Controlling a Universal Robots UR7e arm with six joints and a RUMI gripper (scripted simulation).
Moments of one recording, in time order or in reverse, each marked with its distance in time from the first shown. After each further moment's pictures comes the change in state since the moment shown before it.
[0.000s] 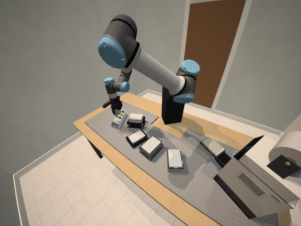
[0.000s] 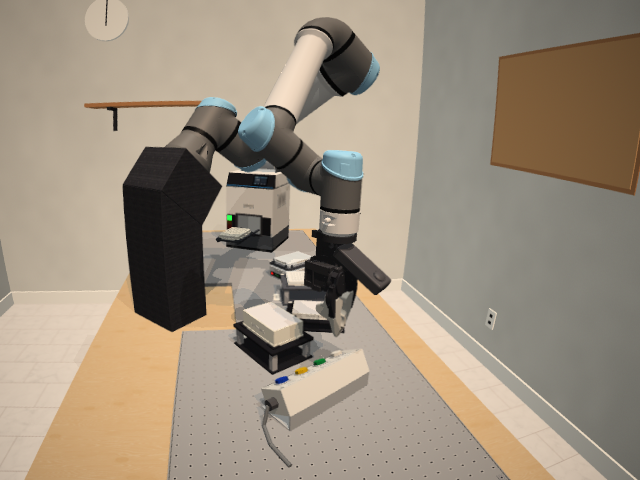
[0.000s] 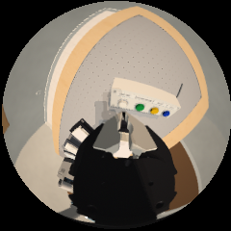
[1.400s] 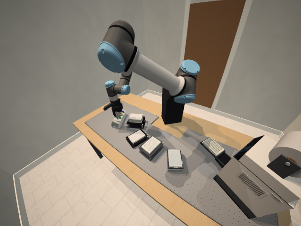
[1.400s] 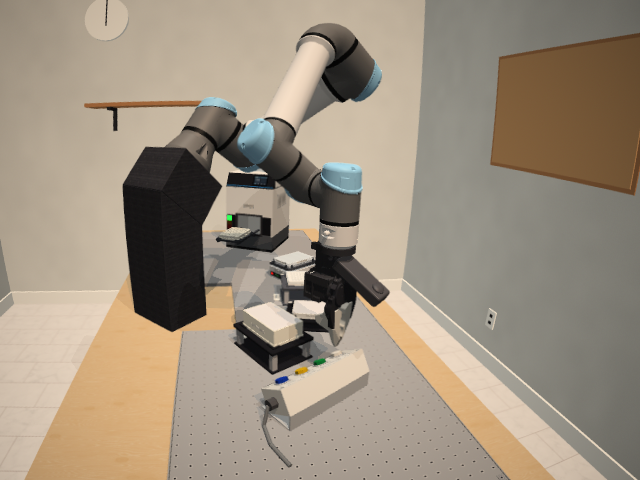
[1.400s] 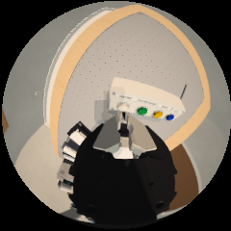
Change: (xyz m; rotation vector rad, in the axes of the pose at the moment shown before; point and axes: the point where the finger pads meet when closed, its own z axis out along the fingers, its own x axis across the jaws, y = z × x) arm 0.000 0.000 0.024 0.000 0.000 0.000
